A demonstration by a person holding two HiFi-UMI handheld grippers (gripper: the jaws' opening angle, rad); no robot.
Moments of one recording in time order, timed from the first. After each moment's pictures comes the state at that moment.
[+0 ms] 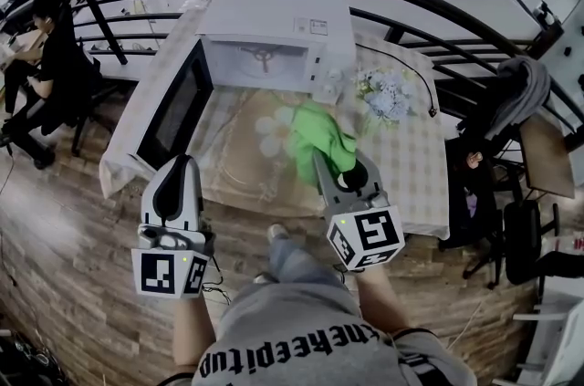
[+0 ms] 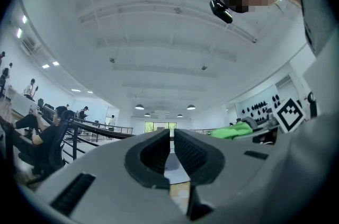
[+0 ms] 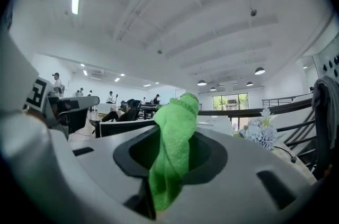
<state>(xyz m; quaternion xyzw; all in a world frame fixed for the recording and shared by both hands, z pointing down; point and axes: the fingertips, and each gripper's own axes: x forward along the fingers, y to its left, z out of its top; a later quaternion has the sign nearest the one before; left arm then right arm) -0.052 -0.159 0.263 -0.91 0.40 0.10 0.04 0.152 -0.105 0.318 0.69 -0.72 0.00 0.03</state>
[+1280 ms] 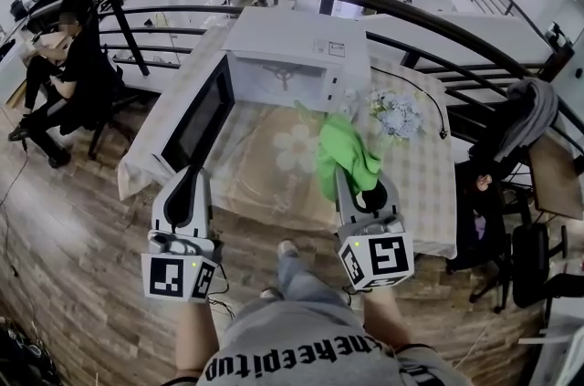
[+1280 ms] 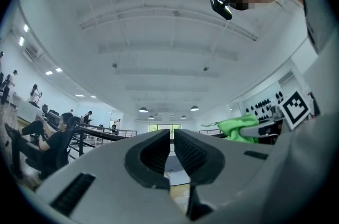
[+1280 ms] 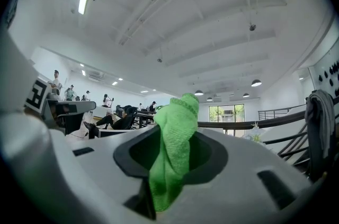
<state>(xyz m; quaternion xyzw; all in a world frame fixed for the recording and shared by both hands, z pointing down) -0.077 -0.143 0.250 -0.90 0.42 0.10 0.06 0.143 -0.077 0.281 0.71 -0.70 -0.05 0.01</state>
